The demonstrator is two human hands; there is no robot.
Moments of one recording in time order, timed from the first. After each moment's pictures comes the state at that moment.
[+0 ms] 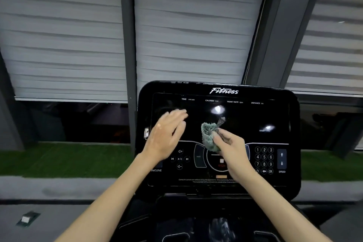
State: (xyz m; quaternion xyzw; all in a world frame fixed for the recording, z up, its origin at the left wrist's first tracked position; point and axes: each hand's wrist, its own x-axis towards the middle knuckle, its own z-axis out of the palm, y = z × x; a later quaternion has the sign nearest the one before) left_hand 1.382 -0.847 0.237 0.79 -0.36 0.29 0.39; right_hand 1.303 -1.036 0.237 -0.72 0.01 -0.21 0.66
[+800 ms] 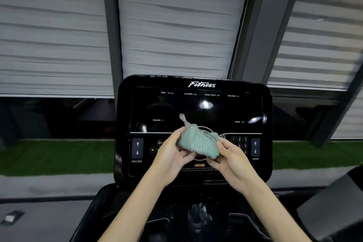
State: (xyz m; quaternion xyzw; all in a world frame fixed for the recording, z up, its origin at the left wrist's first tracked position) left_hand 1.288 -0.913 0.238 0.43 -0.09 -0.23 0.87; right_hand 1.234 -1.074 0.235 -0.55 0.04 -0.07 0.83
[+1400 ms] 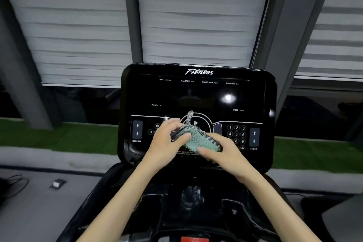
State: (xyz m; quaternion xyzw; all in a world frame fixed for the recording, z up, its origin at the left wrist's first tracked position) left_hand 1.252 -0.928 0.226 0.82 -0.18 0.08 0.53; right_hand 1.215 -1.123 0.220 -0.82 -0.12 -0.05 0.56
